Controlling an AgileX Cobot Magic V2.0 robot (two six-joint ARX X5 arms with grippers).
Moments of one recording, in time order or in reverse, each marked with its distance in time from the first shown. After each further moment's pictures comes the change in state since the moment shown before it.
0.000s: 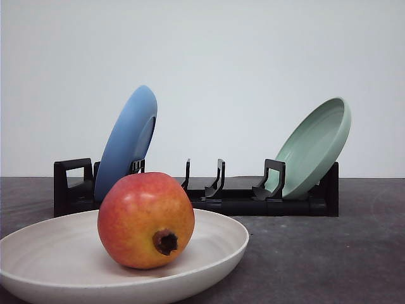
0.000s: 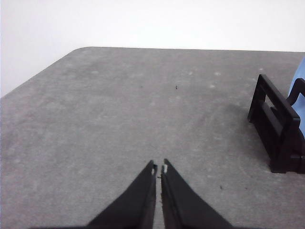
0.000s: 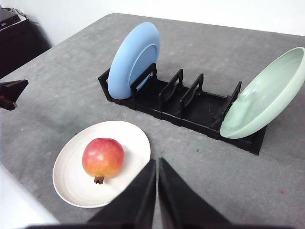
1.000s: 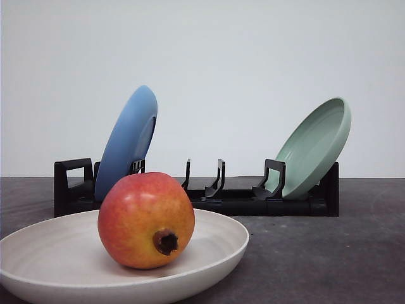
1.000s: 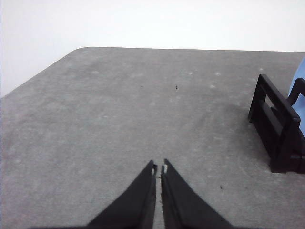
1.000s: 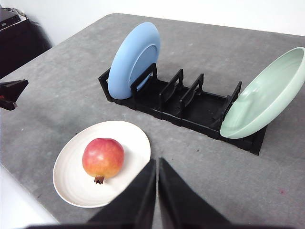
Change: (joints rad) left_arx 0.000 0.000 0.000 0.000 0.000 0.000; right_arx 0.000 0.000 0.000 0.000 0.000 0.000
